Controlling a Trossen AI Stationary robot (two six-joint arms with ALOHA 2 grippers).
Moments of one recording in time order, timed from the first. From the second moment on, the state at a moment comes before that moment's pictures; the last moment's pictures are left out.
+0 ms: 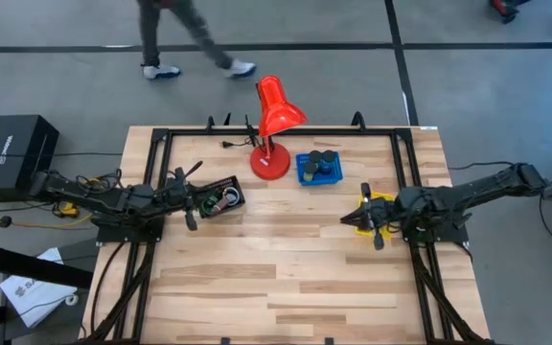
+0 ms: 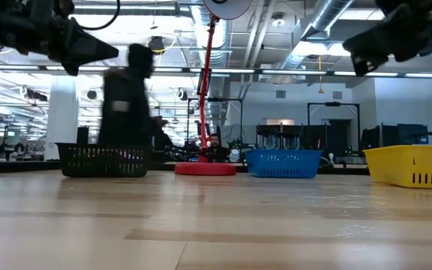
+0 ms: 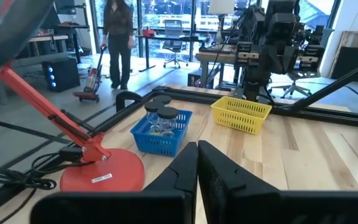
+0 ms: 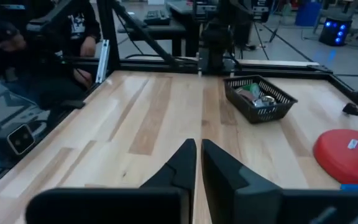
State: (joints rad) left arm -0.20 0.42 0.19 0.18 -0.55 -0.06; right arm 0.22 0.62 0.27 0.15 0.10 0.02
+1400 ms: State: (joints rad) left arm -0.20 0.28 0.01 0.38 -0.55 -0.06; right arm 0.22 0.01 0.01 0.01 0.02 -0.14
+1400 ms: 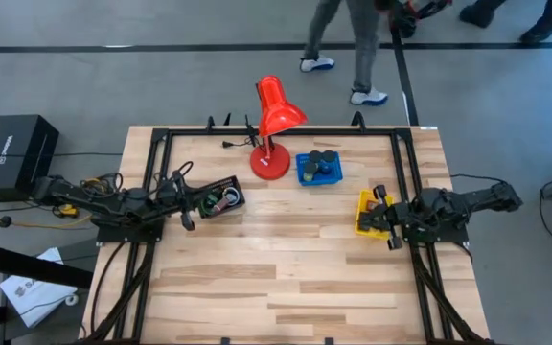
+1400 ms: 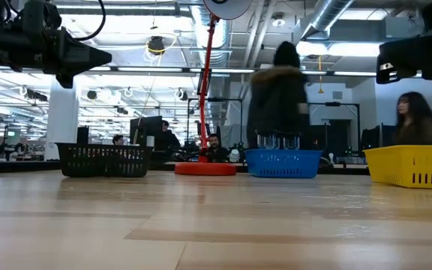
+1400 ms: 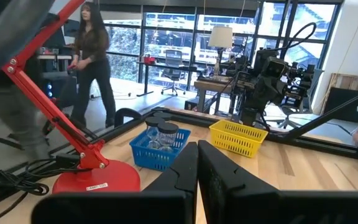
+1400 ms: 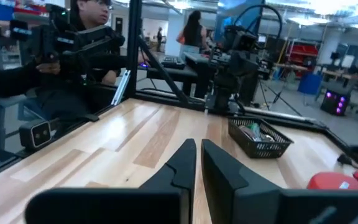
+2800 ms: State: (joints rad) left arm -0.20 0.29 0.01 0.38 -0.55 -0.06; right arm 0.16 0.01 0.01 0.01 0.03 -0.12
